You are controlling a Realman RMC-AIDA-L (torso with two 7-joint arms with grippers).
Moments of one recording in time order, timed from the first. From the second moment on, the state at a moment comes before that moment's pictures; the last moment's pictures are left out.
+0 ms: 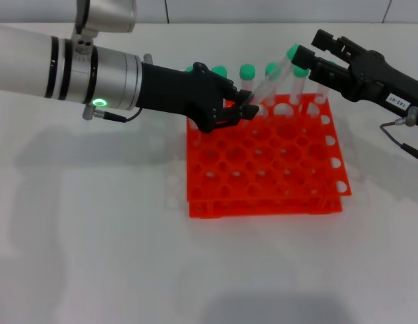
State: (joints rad) left arm -0.88 -2.02 1.00 0.45 1.92 1.36 -1.35; right arm 0.64 2.03 -0.75 -0.19 -1.39 -1.54 1.12
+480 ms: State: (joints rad) left arm -0.88 -2.03 0.99 0.47 1.92 1.35 -1.35; right arm 0.65 2.03 -0.75 -0.15 -1.38 -1.53 1.10
